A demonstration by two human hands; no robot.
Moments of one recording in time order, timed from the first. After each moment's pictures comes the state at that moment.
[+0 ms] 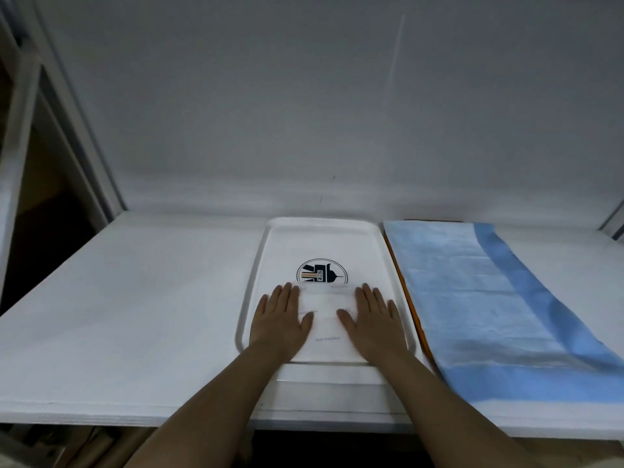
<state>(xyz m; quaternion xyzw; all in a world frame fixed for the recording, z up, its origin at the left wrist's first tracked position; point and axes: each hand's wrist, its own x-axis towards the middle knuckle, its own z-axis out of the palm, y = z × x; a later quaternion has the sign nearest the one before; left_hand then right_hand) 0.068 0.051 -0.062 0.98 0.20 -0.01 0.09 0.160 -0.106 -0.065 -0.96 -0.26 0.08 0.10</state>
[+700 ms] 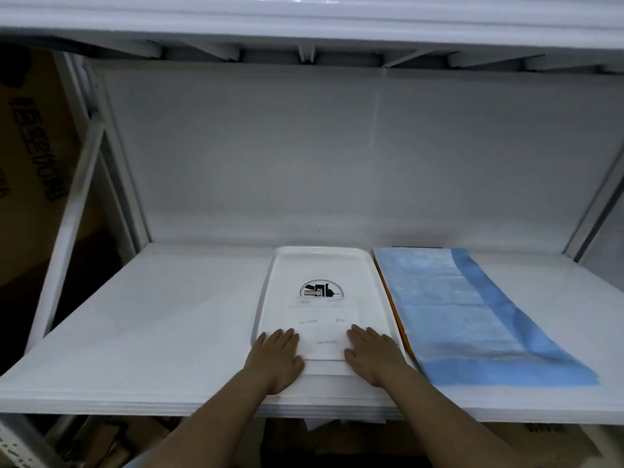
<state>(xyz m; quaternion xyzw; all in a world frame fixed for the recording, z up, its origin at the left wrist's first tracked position) -0.011 0.032 -0.023 0.98 0.12 -0.13 0.05 0.101 -0.144 -0.022 -0.93 -0.34 0.15 -0.01</state>
